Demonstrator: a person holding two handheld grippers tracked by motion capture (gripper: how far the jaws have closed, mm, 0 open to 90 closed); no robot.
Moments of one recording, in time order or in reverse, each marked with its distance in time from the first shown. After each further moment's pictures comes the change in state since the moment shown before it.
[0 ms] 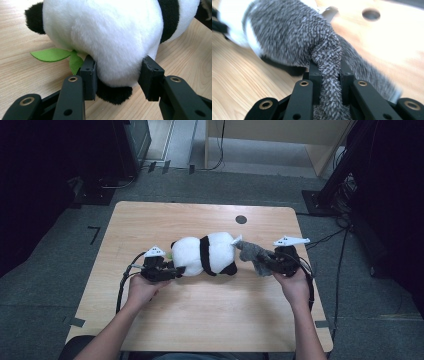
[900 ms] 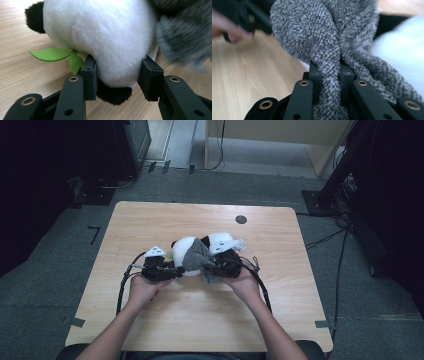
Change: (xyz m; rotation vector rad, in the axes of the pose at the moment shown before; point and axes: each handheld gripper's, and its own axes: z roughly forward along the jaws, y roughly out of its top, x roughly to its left) left arm 0.000 0.000 0.002 0.002 0.002 -0.006; right arm 0.106 0.026 0.102 0.071 0.260 -0.237
